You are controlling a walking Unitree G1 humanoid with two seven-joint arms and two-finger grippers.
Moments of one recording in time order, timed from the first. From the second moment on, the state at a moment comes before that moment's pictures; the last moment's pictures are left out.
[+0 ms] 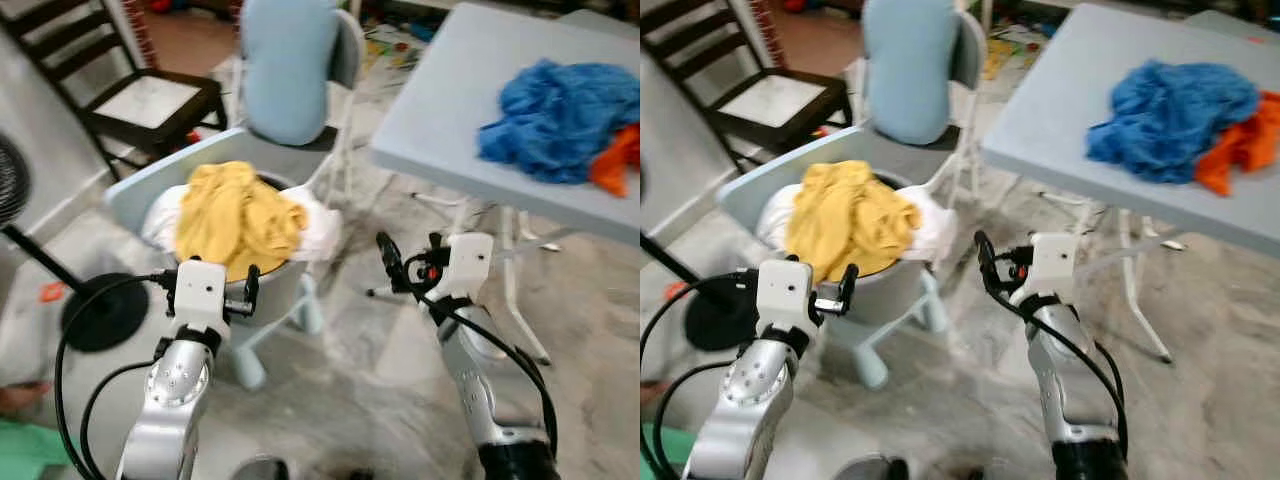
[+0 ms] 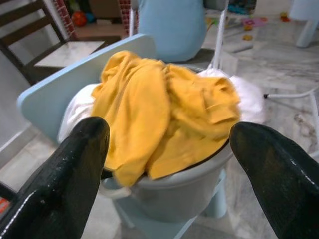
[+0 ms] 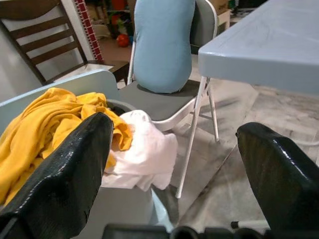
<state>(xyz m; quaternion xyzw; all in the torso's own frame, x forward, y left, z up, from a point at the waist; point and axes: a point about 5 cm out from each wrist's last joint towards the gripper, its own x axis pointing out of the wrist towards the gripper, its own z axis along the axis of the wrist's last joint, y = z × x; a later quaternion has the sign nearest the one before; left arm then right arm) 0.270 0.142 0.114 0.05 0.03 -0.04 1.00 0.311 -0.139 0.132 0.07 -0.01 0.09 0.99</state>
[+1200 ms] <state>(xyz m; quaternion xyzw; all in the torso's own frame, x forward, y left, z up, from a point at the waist) 0.277 0.143 0.105 0.03 0.01 -0.04 1.00 0.308 -0.144 0.096 0.04 0.02 0.08 1.00</state>
